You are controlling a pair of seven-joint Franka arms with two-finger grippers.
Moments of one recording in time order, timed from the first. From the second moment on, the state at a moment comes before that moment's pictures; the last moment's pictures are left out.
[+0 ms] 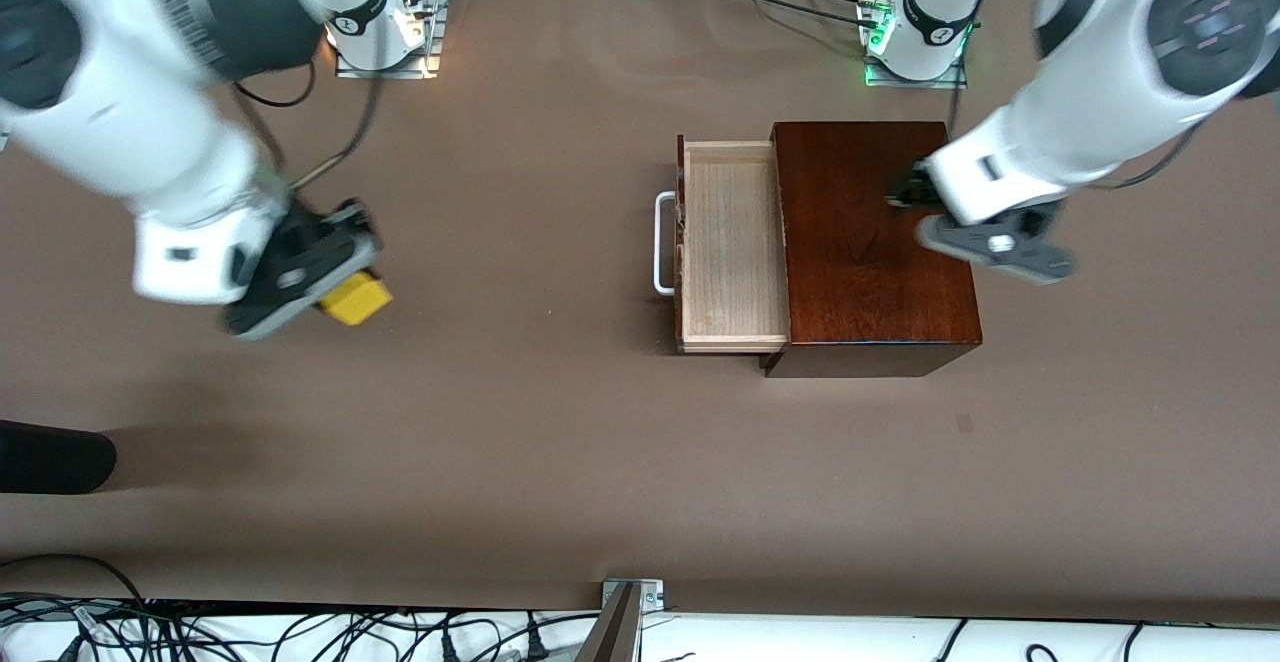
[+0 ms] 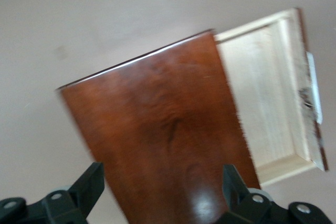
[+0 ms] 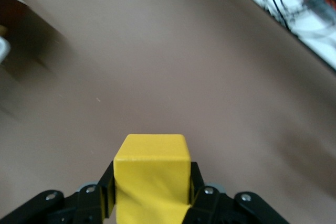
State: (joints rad) left arm -0.26 0.26 -0.09 -1.38 -0.05 1.50 0.04; right arm 0.23 0.37 0.04 -1.24 0.02 1.65 -0.38
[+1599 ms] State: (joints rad) left arm -0.41 0.50 -0.18 -1.27 -0.18 1.56 0.38; right arm 0.05 0.33 0.04 -2.16 0.02 2.41 0.02
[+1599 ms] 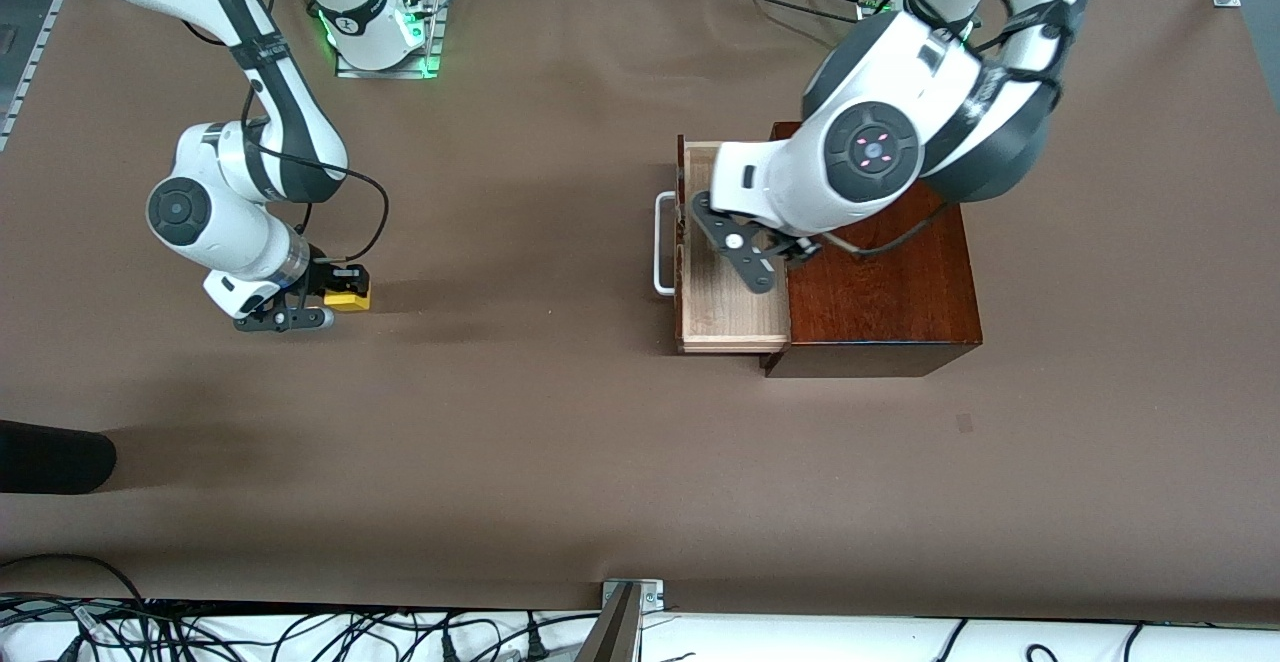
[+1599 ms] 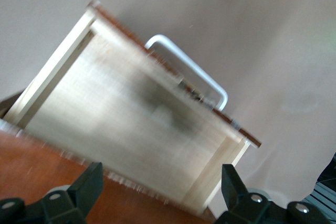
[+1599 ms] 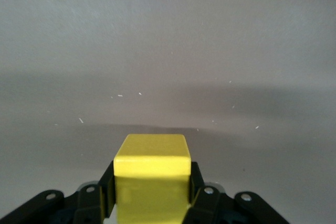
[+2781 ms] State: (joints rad) left arm -0.65 0.73 -0.22 -1.32 -0.10 1.93 0.84; right arm 0.05 0.32 0.04 -2.15 0.00 2.46 0.02
